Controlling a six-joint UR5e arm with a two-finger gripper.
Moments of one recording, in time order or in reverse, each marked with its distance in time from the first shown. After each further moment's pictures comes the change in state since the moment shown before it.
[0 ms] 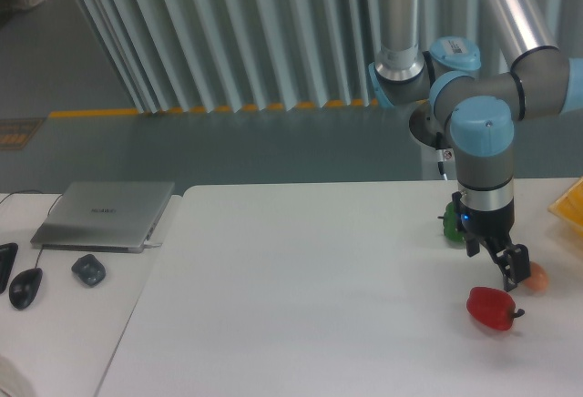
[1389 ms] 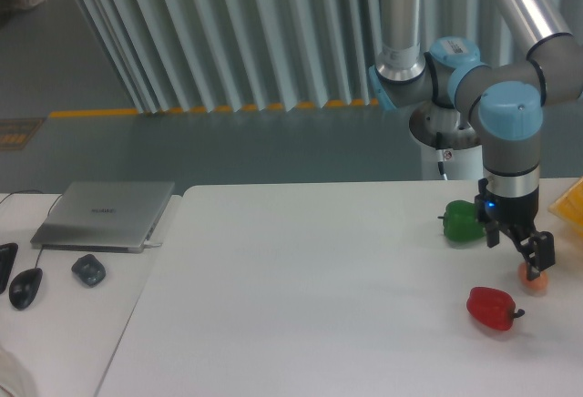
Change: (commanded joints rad) arm 0.095 0.067 -0.077 0.023 0.015 0.173
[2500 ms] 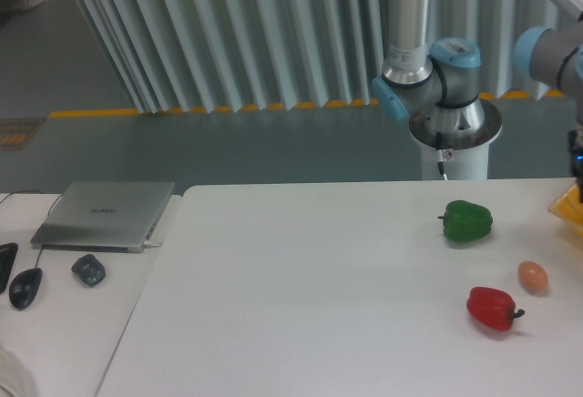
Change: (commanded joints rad) arm 0.331 0.077 -0.037 -0.034 -0.011 0.523
